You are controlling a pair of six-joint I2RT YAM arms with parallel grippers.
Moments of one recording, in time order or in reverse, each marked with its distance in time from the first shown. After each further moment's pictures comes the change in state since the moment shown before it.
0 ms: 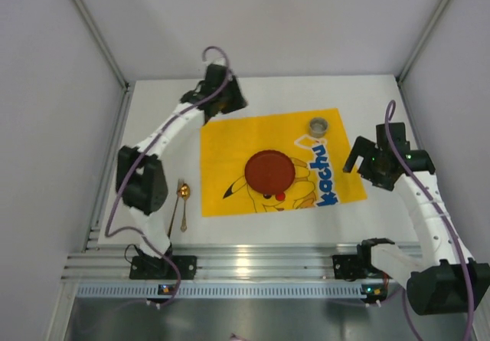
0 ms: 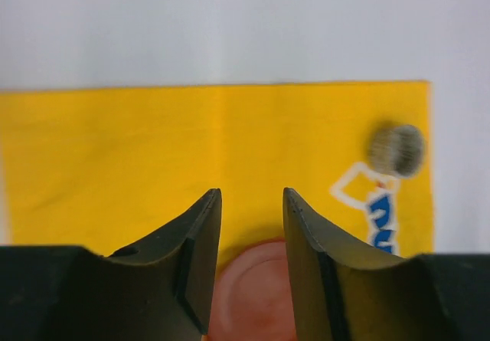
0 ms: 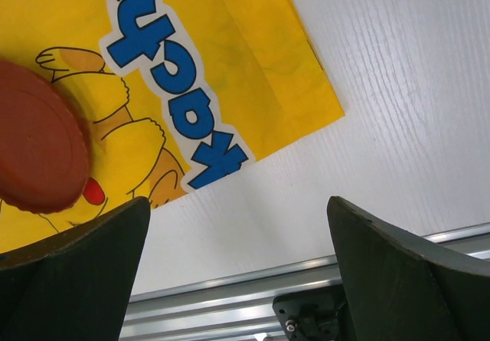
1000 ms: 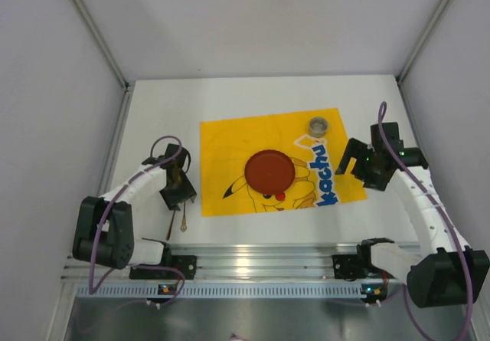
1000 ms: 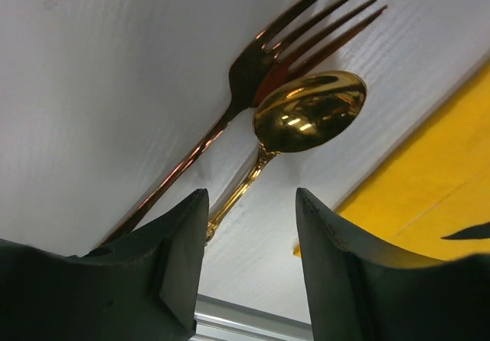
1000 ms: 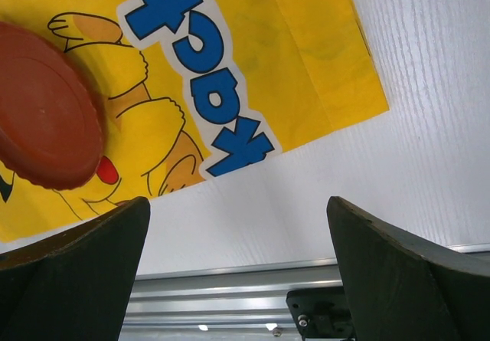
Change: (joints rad) left arm 0.321 -0.647 -1.081 -0.343 -0.093 -0.168; right arm 0.021 0.055 -0.034 0.047 -0.108 0.000
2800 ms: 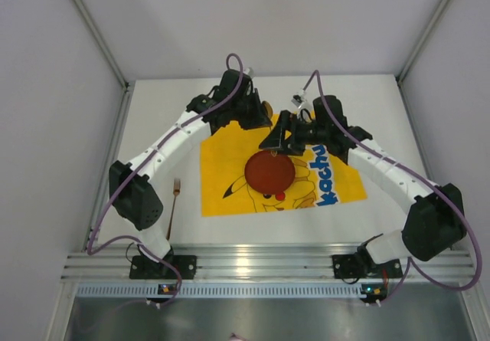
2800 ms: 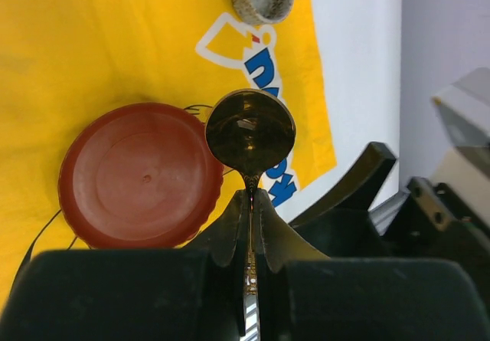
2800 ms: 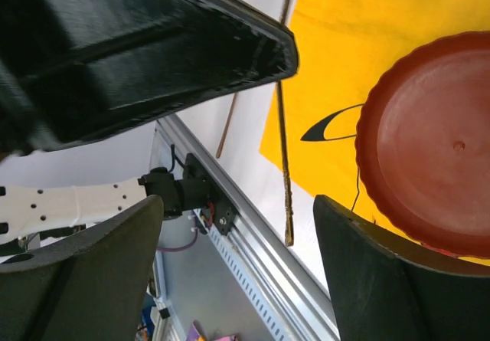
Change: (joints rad) left arm -0.414 0.399 0.973 0.122 0.284 0.029; right arm 0.406 0.323 0.164 0.686 -0.605 0.233
